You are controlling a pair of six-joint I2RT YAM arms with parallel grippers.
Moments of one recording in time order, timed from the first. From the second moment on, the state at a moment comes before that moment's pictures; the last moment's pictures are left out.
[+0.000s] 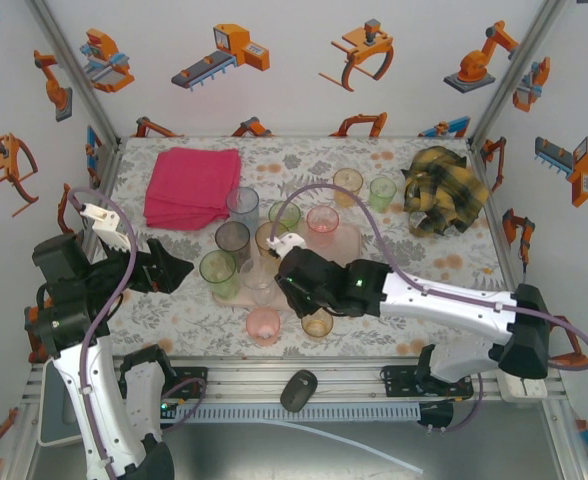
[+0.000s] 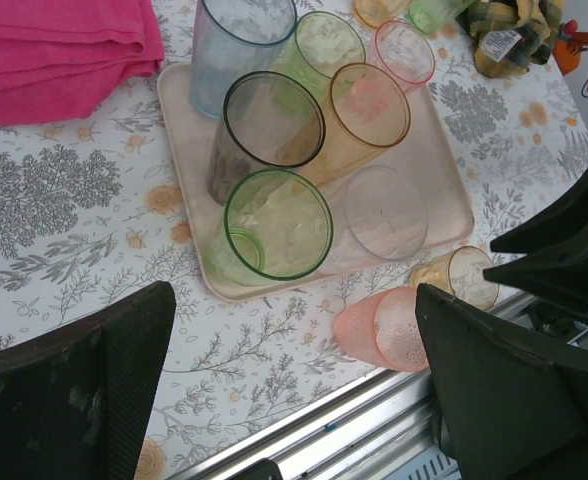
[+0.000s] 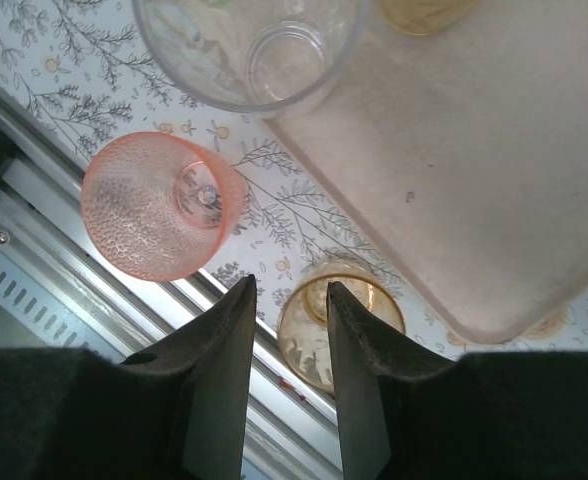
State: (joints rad) left arm 0.31 0.63 1.02 -1.01 0.81 0.09; right arm 1.24 1.36 1.14 -0.68 0.21 0.42
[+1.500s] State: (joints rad) left arm 0.31 0.63 1.02 -1.01 0.81 0.08; right arm 1.28 1.54 1.11 -0.54 0.20 0.62
